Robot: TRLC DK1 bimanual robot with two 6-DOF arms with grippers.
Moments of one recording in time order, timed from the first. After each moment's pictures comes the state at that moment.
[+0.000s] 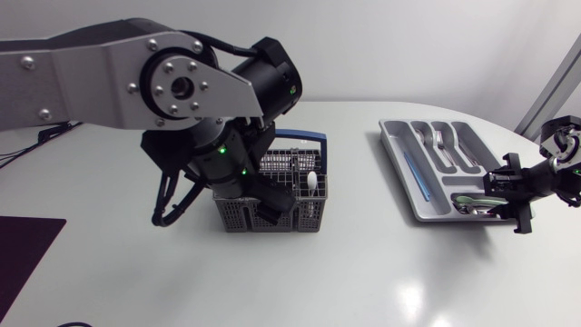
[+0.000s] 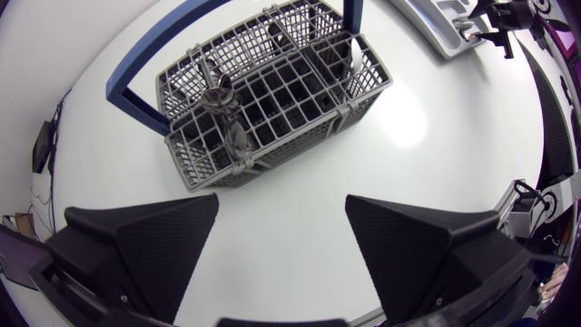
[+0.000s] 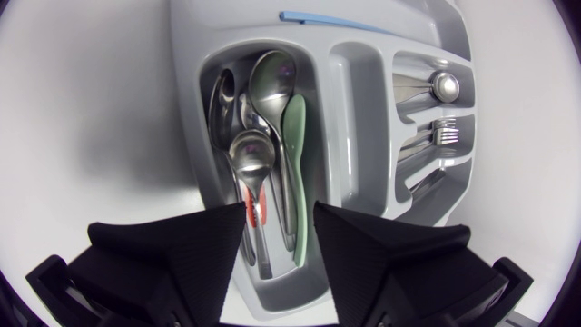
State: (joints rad) left arm -0.82 1.64 1.40 -1.03 -0.22 -0.27; right arm -0.49 1.88 1.10 -0.39 -0.09 -1.84
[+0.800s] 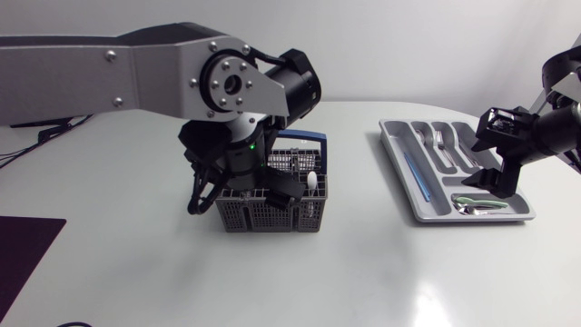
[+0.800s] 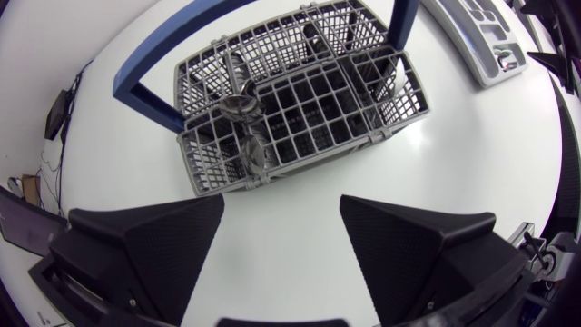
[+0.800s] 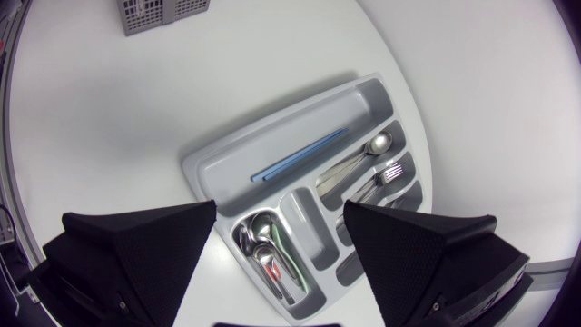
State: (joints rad) left arm -0.81 1.76 1.50 -1.09 -0.31 -0.43; right arm -0.26 1.54 1.15 -0.69 -0.20 -1.31
